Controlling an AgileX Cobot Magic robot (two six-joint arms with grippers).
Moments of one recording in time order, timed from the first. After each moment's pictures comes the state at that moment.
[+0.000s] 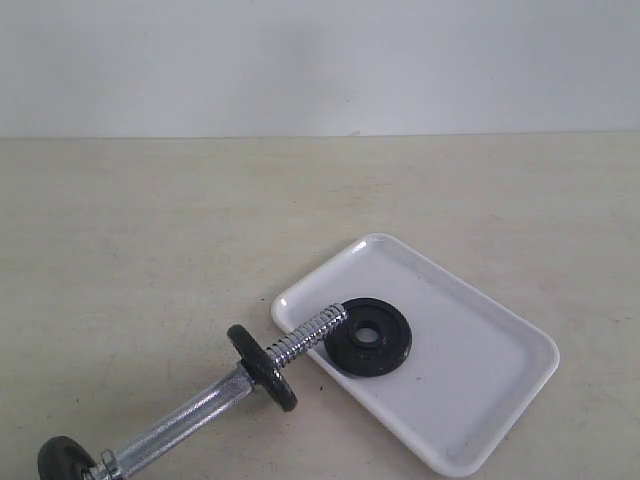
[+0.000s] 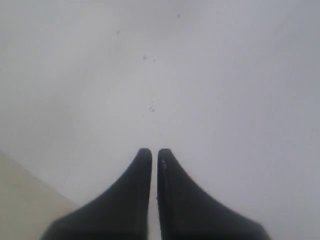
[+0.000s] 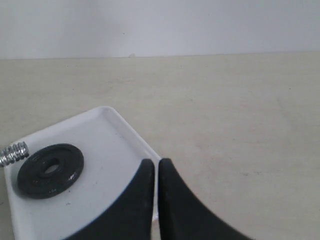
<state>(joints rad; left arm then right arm) 0.07 0.00 0.00 0.04 -0.22 -0.72 0.21 0.00 0.00 0.05 0.31 0.07</state>
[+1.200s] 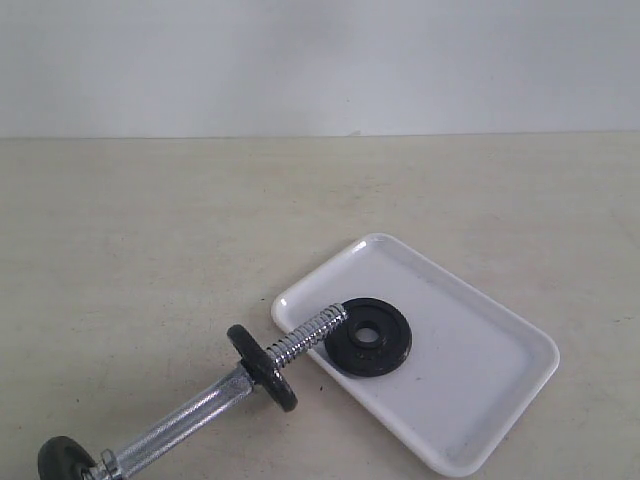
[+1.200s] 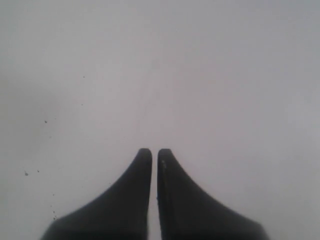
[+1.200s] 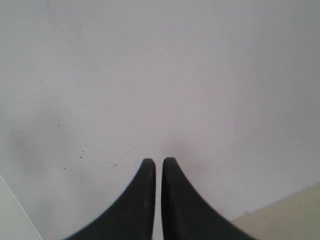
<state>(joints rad) 0.07 0.01 -0.33 0.71 -0.36 -1.12 0.21 0.00 -0.12 -0.07 -0.14 0.74</state>
